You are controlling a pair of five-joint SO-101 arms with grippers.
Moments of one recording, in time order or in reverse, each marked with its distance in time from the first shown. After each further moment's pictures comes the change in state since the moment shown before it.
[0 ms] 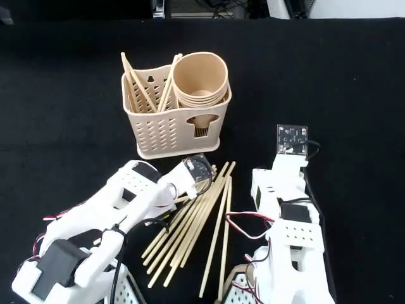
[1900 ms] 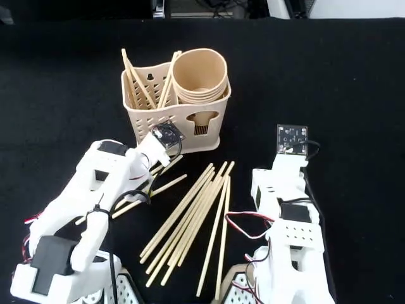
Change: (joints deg) left arm -18.3 1.5 -7.4 -0.5 -7.3; right arm 0.0 0.0 0.0 0.0 0.0
